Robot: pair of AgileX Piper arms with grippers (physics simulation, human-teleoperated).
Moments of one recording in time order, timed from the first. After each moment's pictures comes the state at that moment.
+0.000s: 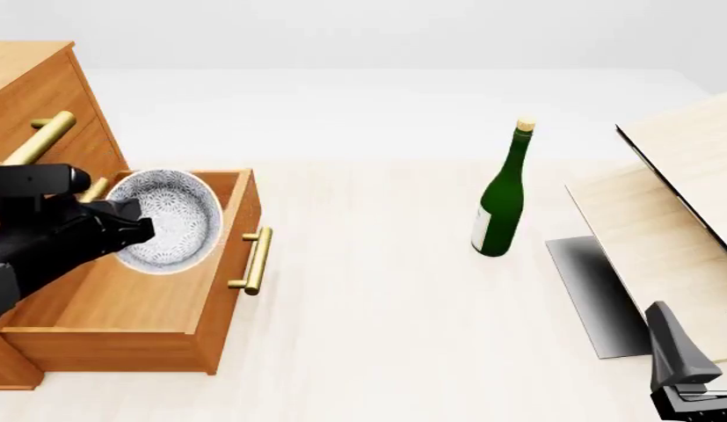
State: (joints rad) left arm -0.07 1.04 -0.56 0.02 -0.10; right arm 0.00 0.01 0.00 0.00 0.00
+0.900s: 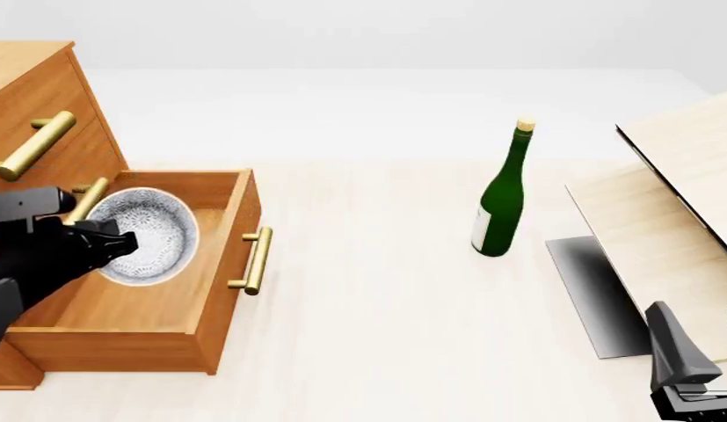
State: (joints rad) left arm 0.06 1.14 -0.48 -0.11 -0.11; right arm 0.00 0.01 0.00 0.00 0.00
